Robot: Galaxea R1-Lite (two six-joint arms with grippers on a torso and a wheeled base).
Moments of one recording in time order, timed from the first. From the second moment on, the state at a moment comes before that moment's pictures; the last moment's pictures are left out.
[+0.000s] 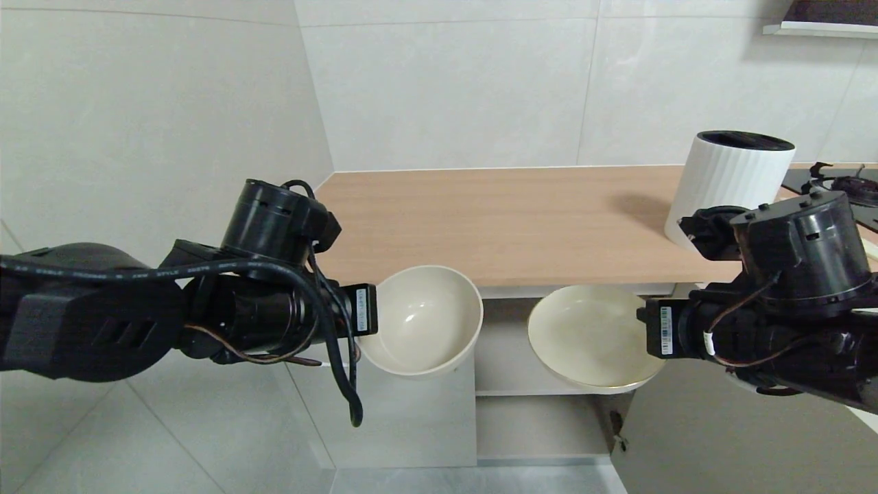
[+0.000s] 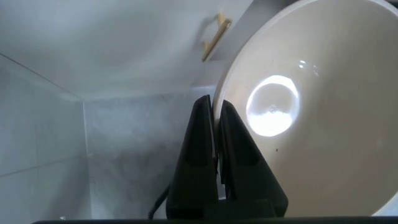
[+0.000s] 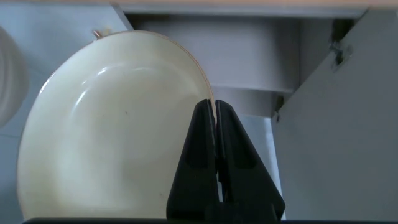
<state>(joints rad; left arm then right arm) -0.51 1.70 -1.07 0.06 0.13 -0.44 0.65 1.51 -0.89 -0.07 -0.40 0.36</state>
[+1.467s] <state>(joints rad) -0.50 1.70 -1.07 0.06 0.16 -0.44 0.65 1.58 -0.89 -0.06 -0.40 0.36</state>
